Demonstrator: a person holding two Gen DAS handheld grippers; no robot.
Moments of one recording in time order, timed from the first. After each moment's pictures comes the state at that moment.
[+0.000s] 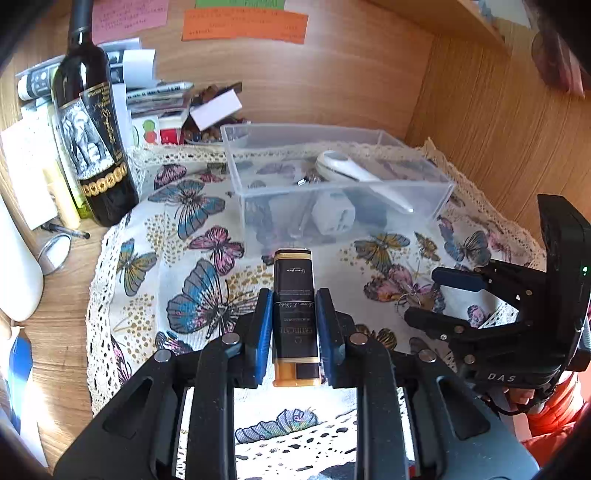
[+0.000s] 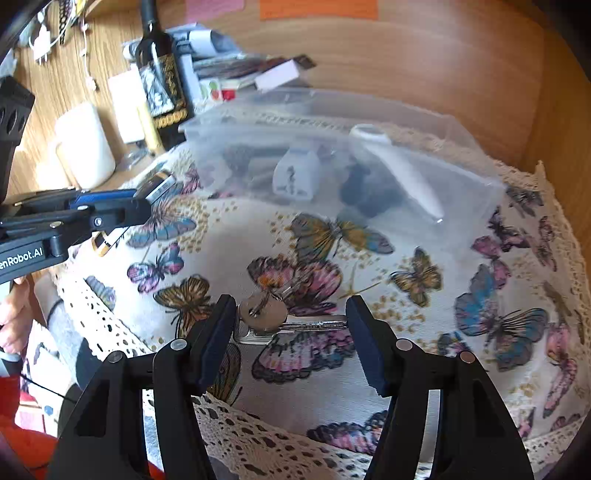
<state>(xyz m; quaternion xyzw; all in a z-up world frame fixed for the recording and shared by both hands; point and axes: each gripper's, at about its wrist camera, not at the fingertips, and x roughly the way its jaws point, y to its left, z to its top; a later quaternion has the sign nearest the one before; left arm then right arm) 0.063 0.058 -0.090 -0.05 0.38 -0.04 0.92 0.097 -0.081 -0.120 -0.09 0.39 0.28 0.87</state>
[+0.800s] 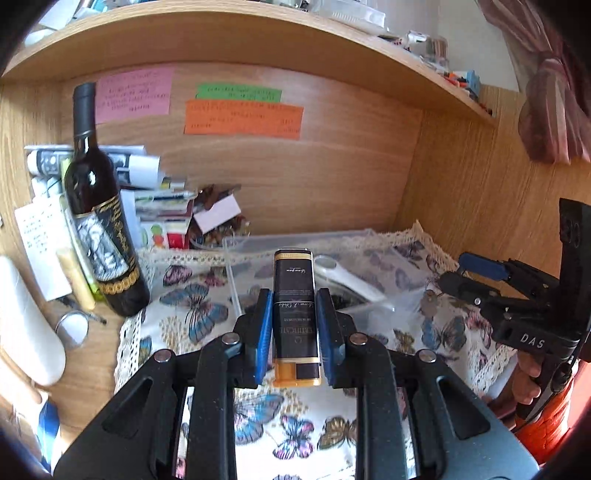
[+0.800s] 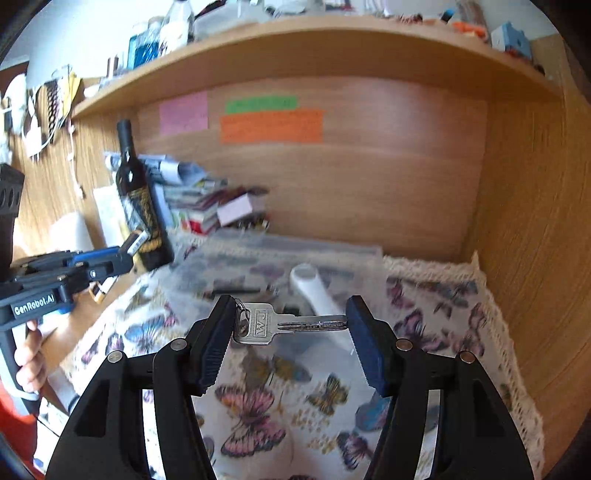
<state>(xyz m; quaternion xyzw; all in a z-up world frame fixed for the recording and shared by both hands) 0.080 0.061 -0.010 -0.06 0.26 -0.05 0.96 0.119 -0.113 -0.018 -0.05 0.25 0.23 0.94</state>
